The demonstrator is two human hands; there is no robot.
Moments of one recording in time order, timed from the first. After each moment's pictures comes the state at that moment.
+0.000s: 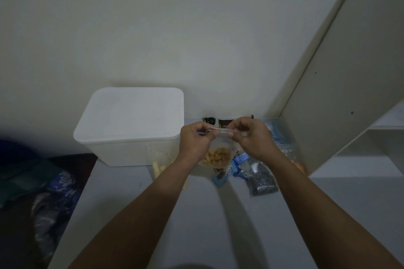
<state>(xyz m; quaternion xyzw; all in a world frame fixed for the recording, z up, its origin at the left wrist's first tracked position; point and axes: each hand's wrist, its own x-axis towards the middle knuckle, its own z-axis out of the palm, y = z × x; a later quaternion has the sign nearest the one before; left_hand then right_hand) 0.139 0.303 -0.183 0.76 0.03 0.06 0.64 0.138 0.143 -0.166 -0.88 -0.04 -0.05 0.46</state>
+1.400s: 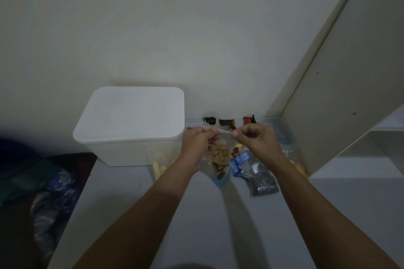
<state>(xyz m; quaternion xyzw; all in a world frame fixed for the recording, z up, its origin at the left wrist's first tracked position) 0.140 0.300 -0.184 0.66 0.13 -0.08 0.74 0.133 0.134 -0.178 -0.81 -0.01 -0.05 0.59</state>
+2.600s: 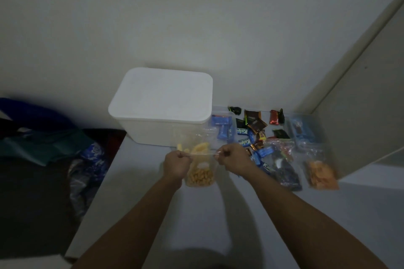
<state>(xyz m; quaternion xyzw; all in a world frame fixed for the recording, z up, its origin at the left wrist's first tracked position) 0.091 0.395 -0.279 0.73 0.34 -0.05 0.59 0.134 0.221 -0.281 -0.89 -0.04 0.16 0.42</state>
